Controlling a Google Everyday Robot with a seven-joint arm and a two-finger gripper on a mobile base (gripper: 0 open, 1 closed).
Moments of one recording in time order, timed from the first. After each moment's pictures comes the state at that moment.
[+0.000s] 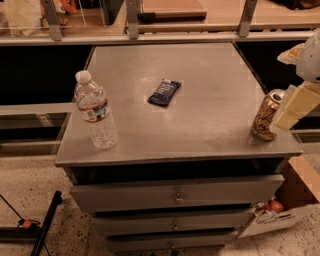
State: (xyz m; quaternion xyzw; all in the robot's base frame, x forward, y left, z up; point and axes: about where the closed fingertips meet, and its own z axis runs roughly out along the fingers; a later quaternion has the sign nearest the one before) arm 0.504 -0.257 0.942 -0.57 0.78 -0.02 0.23
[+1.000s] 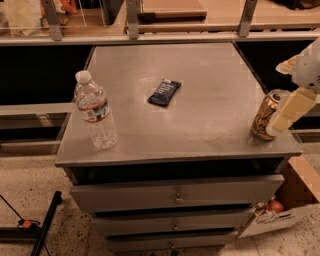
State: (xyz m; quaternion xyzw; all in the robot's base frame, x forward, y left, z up) arm 0.522 -0.271 0.910 -0.55 0.80 0.01 0.22
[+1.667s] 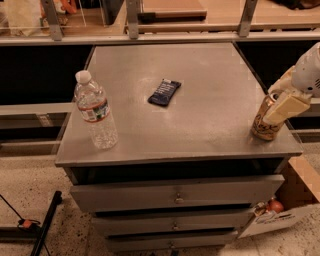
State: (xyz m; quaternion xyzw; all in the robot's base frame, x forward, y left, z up) arm 0.525 -0.277 0.896 -0.55 0.81 0.01 0.21
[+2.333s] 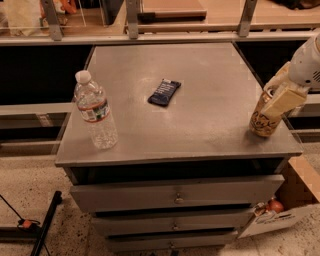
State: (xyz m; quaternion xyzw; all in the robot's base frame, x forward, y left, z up) arm 0.530 -0.269 0.906 -0.57 0.80 0.01 0.20
